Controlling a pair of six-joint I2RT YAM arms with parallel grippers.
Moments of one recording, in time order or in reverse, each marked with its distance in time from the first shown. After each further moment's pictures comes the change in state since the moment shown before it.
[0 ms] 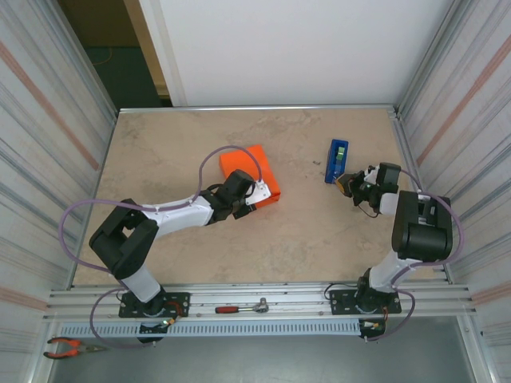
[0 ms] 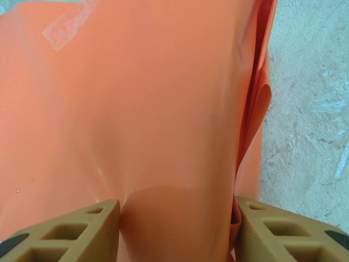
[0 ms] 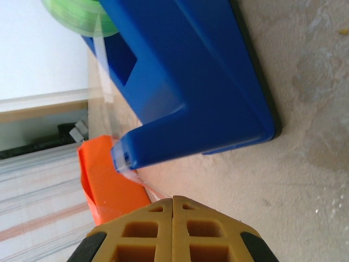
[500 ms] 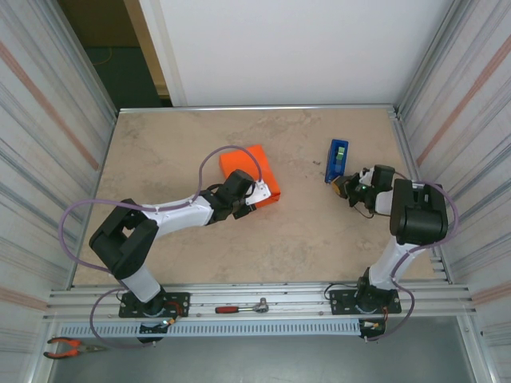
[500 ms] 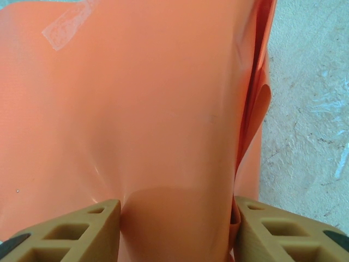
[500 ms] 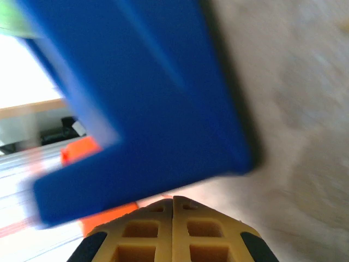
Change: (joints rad) left arm 0.000 0.000 0.001 -0.001 0.000 0.000; right arm 0.023 0.151 0.002 0.123 -0.026 0.034
